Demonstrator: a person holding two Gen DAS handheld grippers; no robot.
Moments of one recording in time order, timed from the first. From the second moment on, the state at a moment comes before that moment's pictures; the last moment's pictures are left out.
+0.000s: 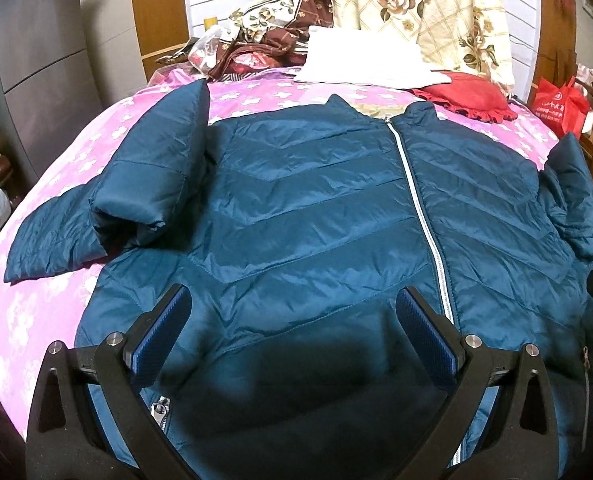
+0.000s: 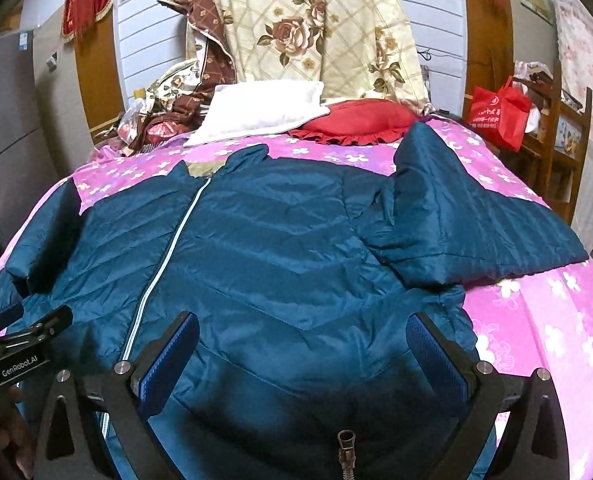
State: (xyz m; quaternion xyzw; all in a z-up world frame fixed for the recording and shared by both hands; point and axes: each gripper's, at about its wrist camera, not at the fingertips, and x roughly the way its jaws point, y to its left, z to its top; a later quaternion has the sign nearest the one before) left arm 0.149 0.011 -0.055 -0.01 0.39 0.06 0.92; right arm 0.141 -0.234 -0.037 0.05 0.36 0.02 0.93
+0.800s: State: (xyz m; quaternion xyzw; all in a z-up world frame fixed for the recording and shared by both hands) left arm 0.152 0.012 -0.059 -0.01 0.39 0.06 0.92; right arm 0.139 -0.242 -0.037 0.07 0.36 0.01 0.93
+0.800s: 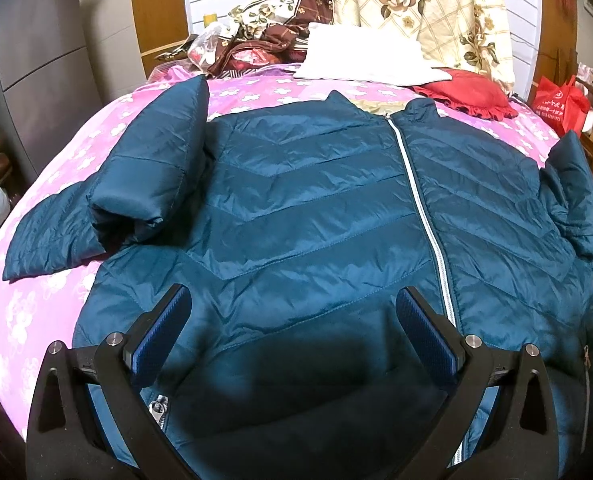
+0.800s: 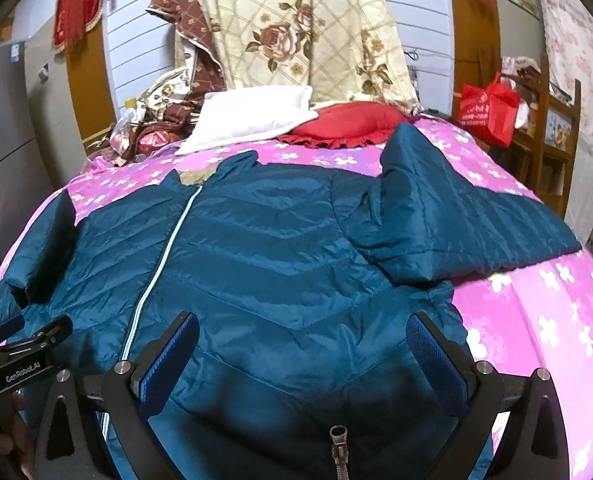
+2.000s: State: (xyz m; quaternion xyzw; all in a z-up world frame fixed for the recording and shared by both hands) left arm 0.153 0.012 -0.061 -0.01 0.40 0.06 0.92; right arm 0.134 -0.231 -0.035 0.03 0.34 0.00 0.94
